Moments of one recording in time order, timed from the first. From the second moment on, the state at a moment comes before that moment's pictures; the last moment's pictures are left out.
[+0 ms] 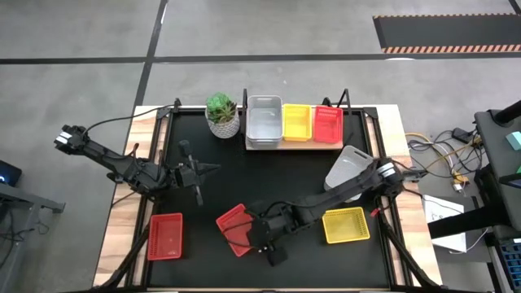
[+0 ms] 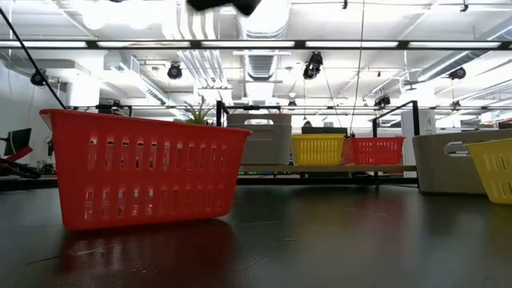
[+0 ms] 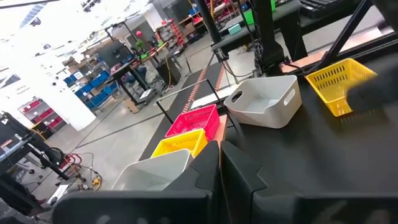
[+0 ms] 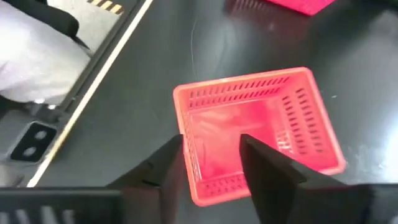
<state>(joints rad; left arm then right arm) -0.43 0.80 0.65 0.05 -0.76 0.40 0.40 2.06 1.82 -0.65 0.02 -0.06</state>
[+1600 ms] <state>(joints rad) -0.43 0.81 0.65 0.04 -0.75 0.40 0.37 2.15 1.82 -0.61 -0.04 -0.13</state>
